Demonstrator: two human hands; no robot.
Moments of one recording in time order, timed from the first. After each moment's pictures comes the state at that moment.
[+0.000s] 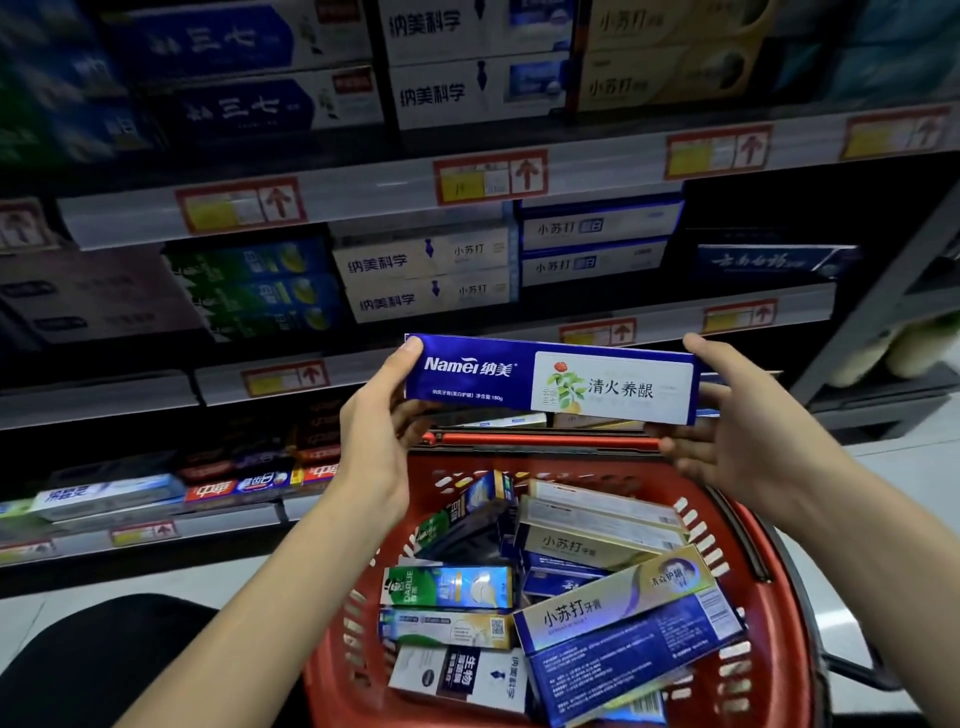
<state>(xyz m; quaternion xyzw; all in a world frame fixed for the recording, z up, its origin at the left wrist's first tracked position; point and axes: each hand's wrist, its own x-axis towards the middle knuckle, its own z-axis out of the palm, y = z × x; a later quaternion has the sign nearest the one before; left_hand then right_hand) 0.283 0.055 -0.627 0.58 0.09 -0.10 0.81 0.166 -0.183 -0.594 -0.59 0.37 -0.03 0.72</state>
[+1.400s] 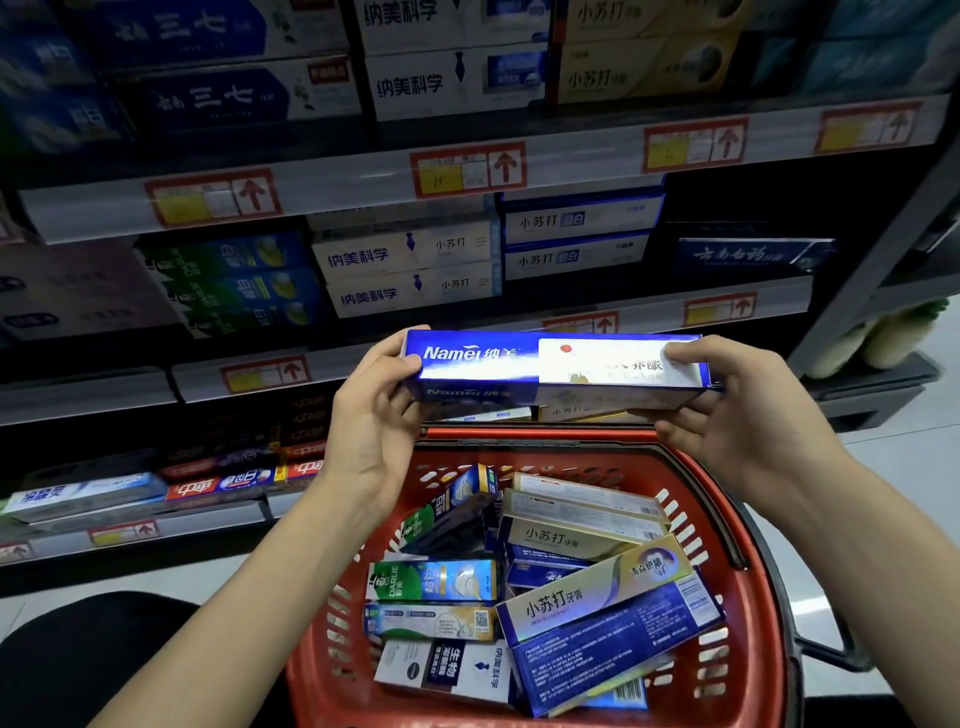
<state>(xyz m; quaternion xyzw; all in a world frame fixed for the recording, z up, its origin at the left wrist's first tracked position) 0.278 0.052 -0.625 0.53 -0.03 -0.14 0.84 0.157 -0.190 -0.588 -0.55 0.31 -0.11 0.77</state>
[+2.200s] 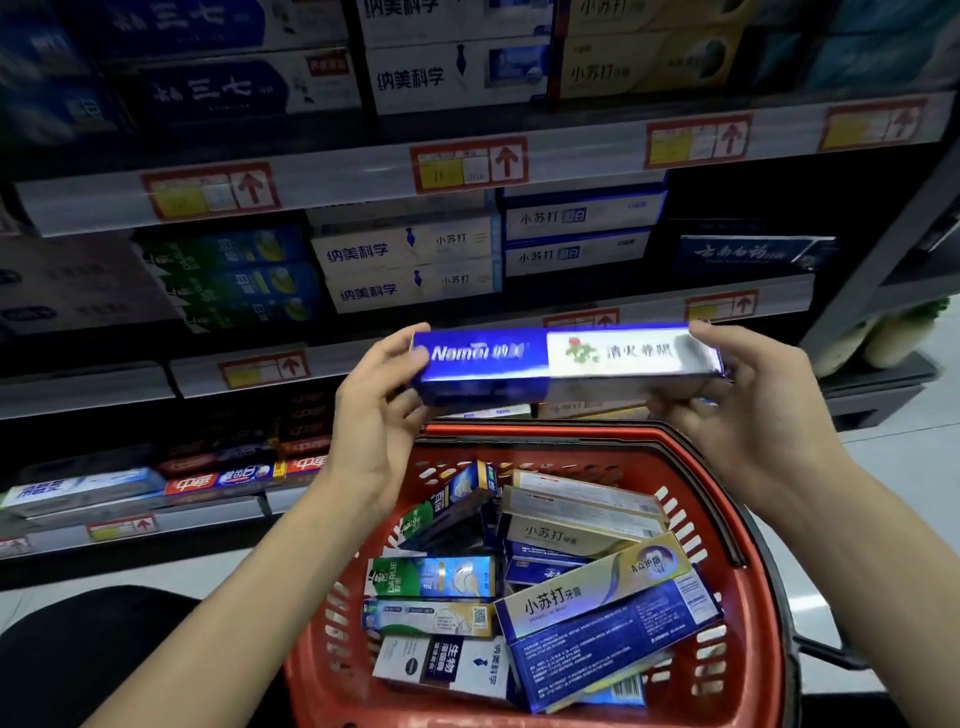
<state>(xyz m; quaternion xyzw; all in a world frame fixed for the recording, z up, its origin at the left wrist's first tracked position) 0.278 0.053 -0.630 0.56 -0.04 -0.13 0.81 0.157 -0.188 -0.586 -0.49 0.28 -0.17 0.81</state>
